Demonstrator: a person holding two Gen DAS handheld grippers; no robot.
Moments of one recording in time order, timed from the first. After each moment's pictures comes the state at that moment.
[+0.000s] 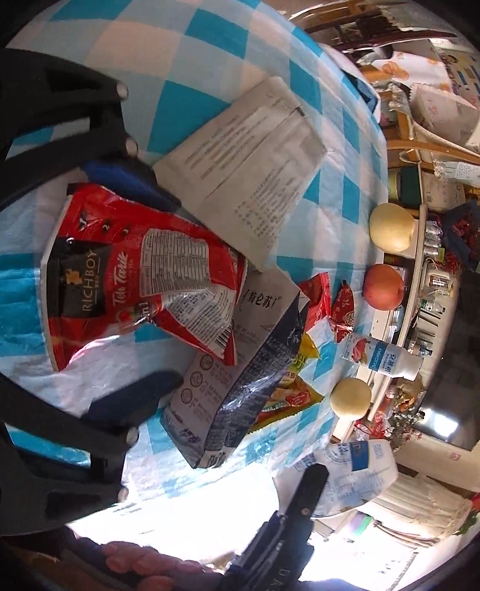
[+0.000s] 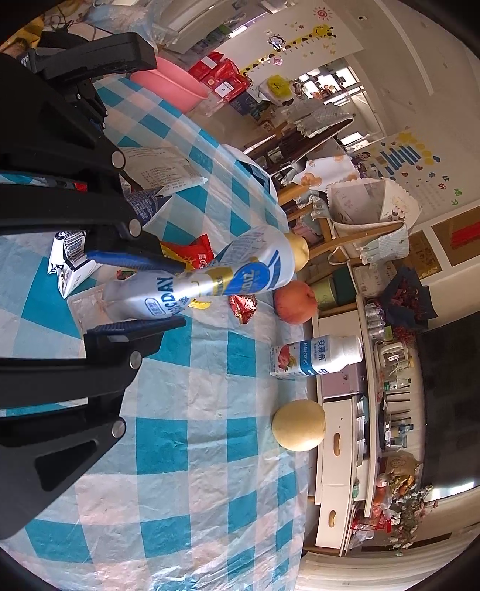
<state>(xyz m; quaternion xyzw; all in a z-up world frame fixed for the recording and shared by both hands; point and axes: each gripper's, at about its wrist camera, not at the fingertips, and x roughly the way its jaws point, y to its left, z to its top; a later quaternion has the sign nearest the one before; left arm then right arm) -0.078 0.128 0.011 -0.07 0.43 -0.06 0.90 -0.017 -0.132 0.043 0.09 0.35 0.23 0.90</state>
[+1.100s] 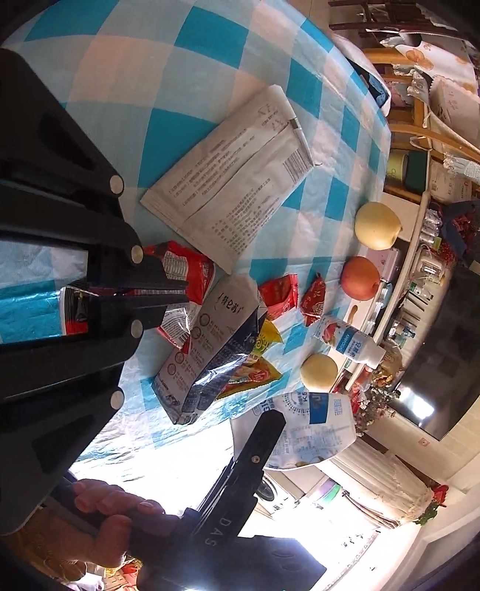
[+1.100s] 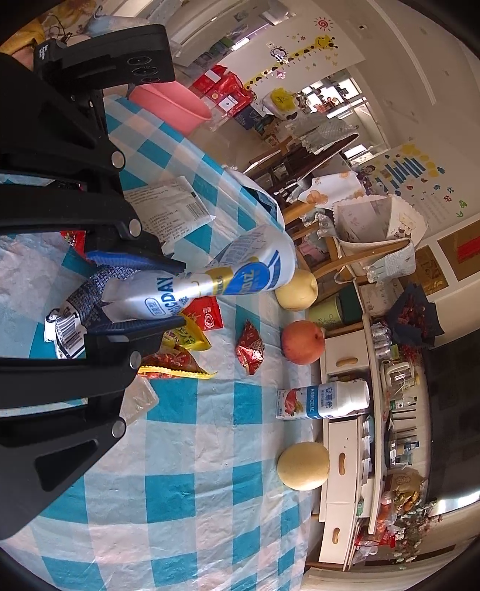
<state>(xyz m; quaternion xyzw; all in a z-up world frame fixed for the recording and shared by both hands) -0.083 0.182 0.034 -0.17 0.42 -0.15 0.88 -0.028 -0.079 0.052 0.10 0.36 0.26 0.89</state>
